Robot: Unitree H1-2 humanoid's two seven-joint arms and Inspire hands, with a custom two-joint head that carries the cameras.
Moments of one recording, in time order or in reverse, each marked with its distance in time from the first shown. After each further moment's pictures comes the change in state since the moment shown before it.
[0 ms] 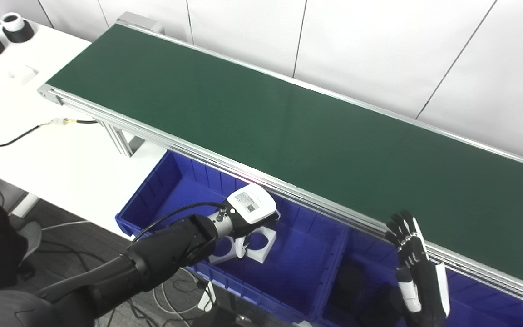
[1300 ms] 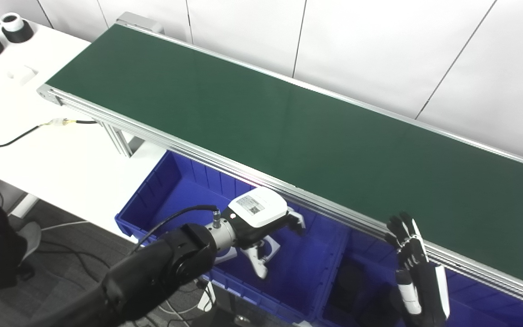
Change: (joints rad) left arm 0.205 -0.072 0.121 -0.551 -0.406 0.092 -0.270; right arm 0.012 -0.005 -0.006 -0.007 0.017 0.000 0.018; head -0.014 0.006
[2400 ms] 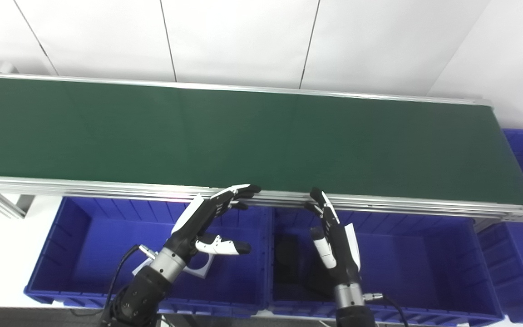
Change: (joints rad) left arm -0.093 -0.219 0.139 0.561 -0.662 -0.452 0.080; right arm -0.035 0.071 0.096 0.197 -0.144 -0.003 -0.407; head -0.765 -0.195
